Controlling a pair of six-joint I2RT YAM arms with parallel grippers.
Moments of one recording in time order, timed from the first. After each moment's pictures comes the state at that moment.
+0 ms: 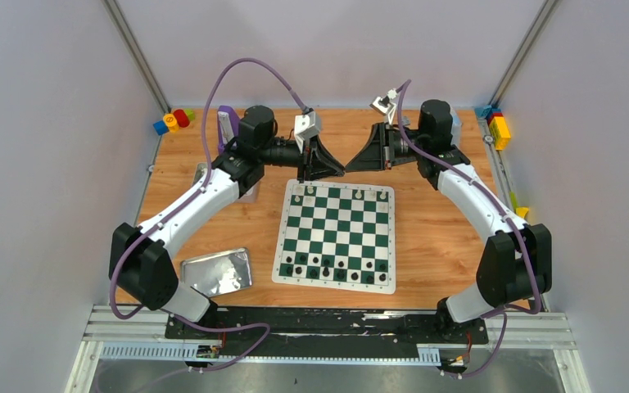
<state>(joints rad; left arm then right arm) -0.55 1.49 1.29 0.02 1.04 0.06 0.26 1.52 1.22 0.14 -1.35 0.72</state>
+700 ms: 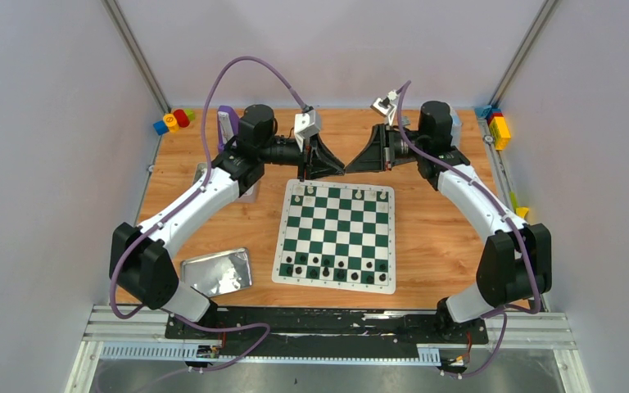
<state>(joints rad) -0.55 1.49 1.30 0.02 1.04 0.06 0.26 1.52 1.21 0.14 -1.35 0.72</state>
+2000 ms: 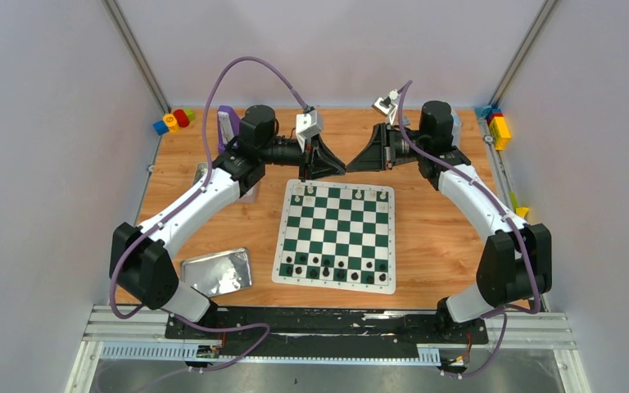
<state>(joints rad) -0.56 1.49 1.30 0.01 1.01 0.06 0.25 1.52 1.21 0.14 -1.34 0.72</state>
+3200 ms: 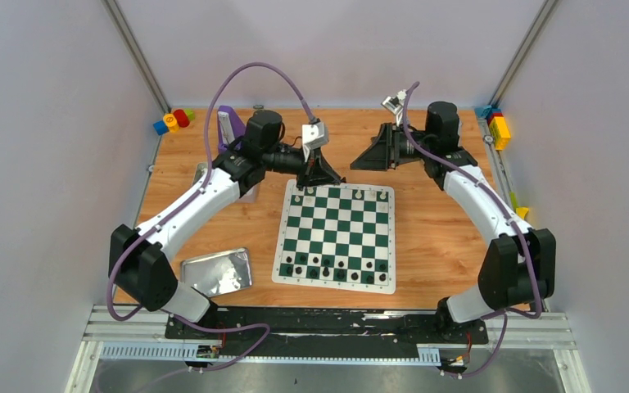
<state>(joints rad) -0.58 1.49 1.32 -0.20 0.96 0.20 0.22 1.50 1.21 0.06 -1.28 0.61</state>
